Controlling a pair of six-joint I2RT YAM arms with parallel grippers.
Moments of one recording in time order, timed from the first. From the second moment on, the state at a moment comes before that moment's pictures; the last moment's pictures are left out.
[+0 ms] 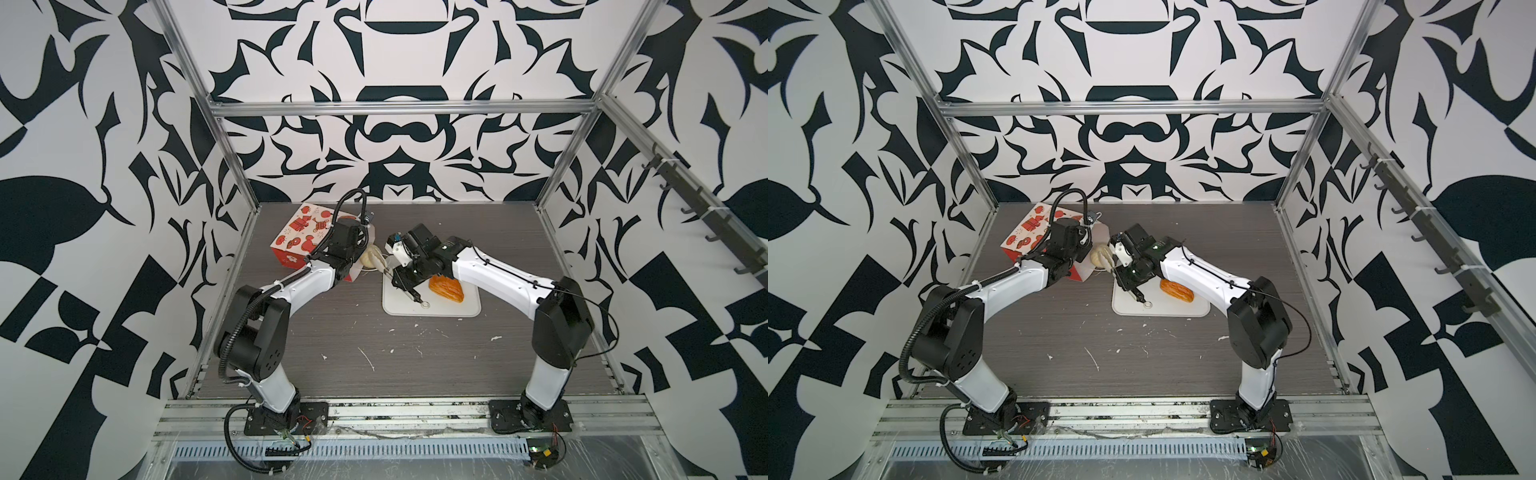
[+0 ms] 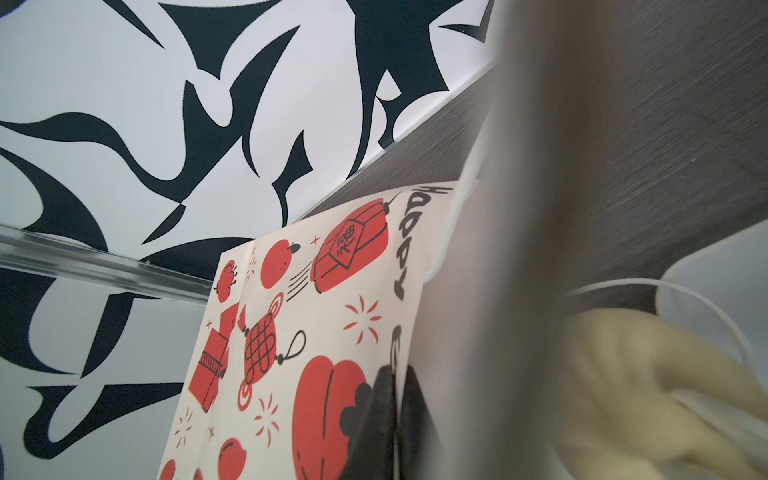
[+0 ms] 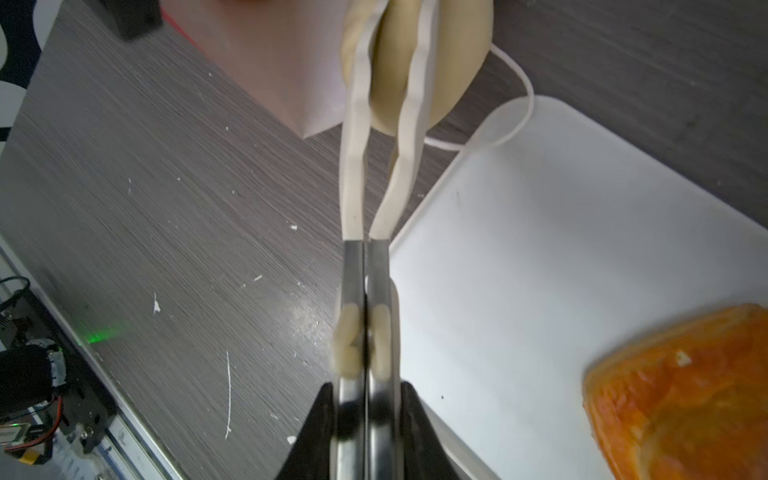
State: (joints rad) left arm -0.44 1.68 1.09 0.04 -0.36 0.41; right arm 0.73 1.78 1.47 -0.75 -0.21 0.20
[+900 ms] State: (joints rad) left arm -0.44 1.68 1.10 0.05 -0.38 0.41; right arm 0.60 1.48 1.03 -0.74 -0.11 0.29
